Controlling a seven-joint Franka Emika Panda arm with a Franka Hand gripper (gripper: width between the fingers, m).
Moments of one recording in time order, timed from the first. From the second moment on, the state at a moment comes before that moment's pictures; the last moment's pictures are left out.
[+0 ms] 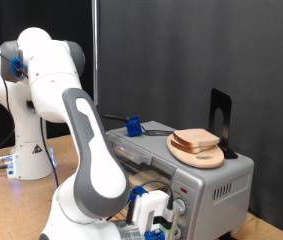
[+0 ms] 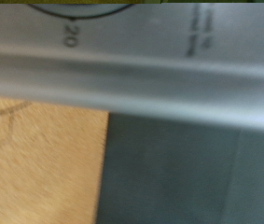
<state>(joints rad) -0.20 0.91 0.00 -1.49 1.34 1.68 -0.26</state>
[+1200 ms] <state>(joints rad) -0.22 0.92 0.01 -1.50 1.35 1.66 -0.31</state>
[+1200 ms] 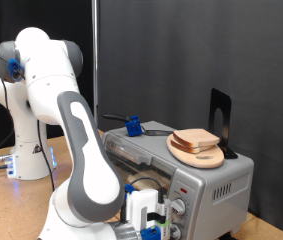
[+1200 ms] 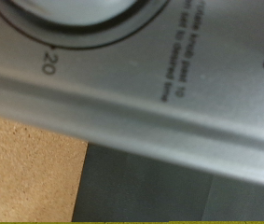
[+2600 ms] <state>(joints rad) -0.22 1.00 0.01 -1.35 1.23 1.53 0.13</state>
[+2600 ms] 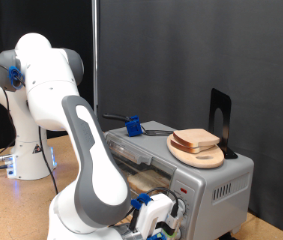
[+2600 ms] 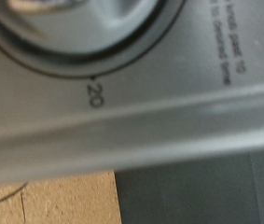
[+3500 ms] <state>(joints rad) -0.22 1.00 0.00 -1.38 1.20 1.49 0.11</state>
